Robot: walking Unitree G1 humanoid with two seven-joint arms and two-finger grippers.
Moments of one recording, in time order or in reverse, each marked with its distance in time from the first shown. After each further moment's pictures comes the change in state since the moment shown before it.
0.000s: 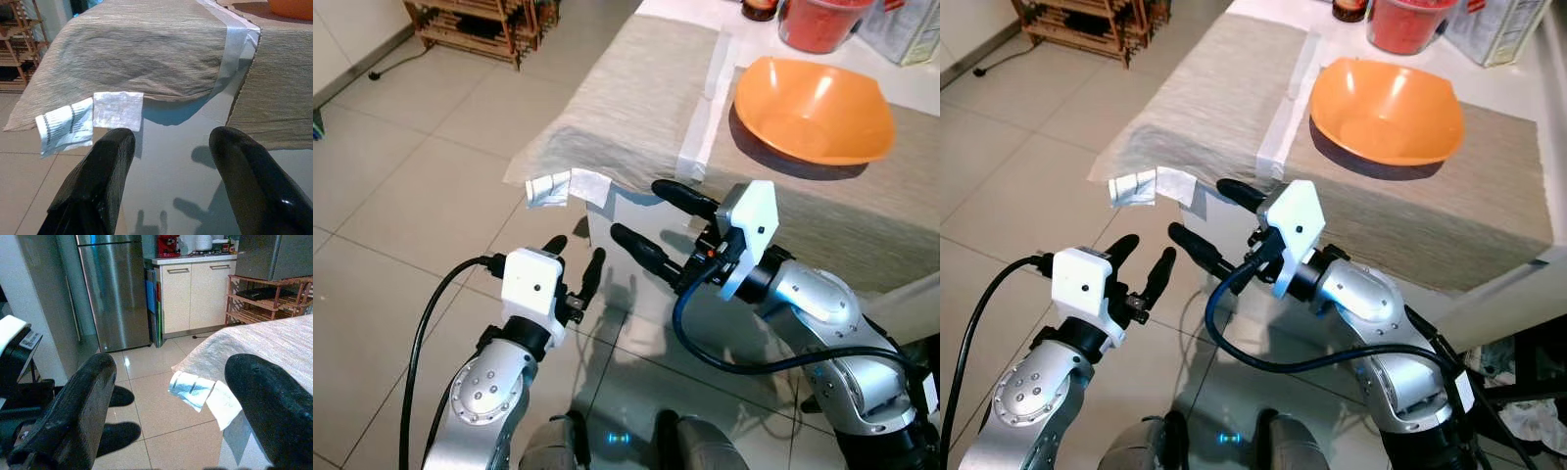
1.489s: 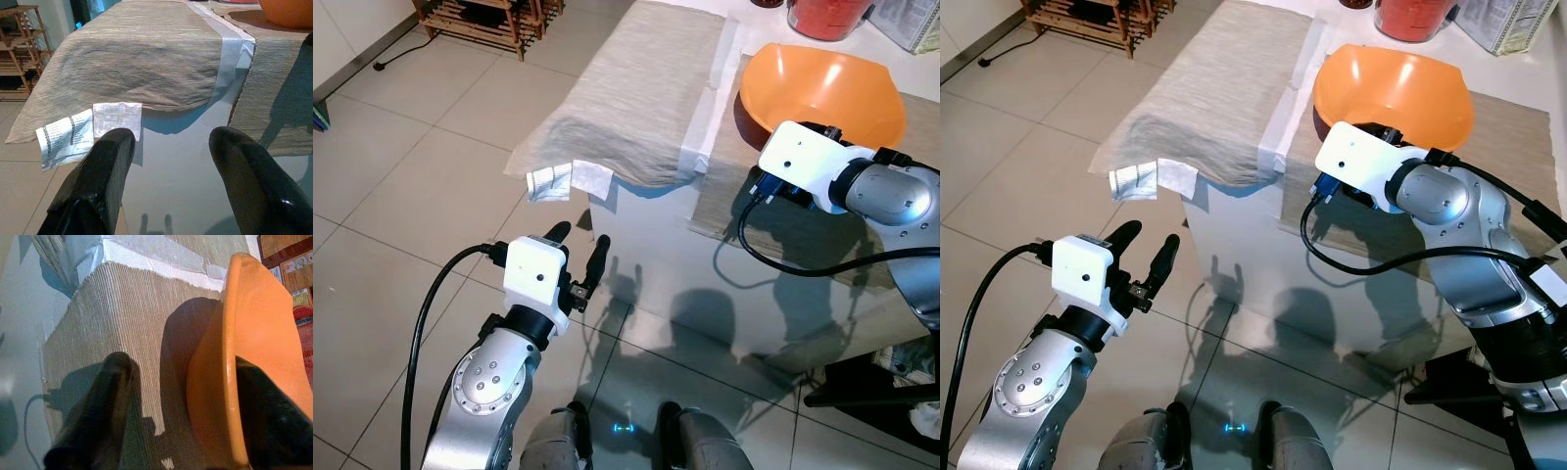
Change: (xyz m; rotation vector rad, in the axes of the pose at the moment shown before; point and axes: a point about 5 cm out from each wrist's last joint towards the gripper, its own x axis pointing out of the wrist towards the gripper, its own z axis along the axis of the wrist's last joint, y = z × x) left arm 0.006 0.001 0.012 0.029 -0.045 -0.004; right arm -0.037 -0.118 0.033 -0.817 0.772 -0.326
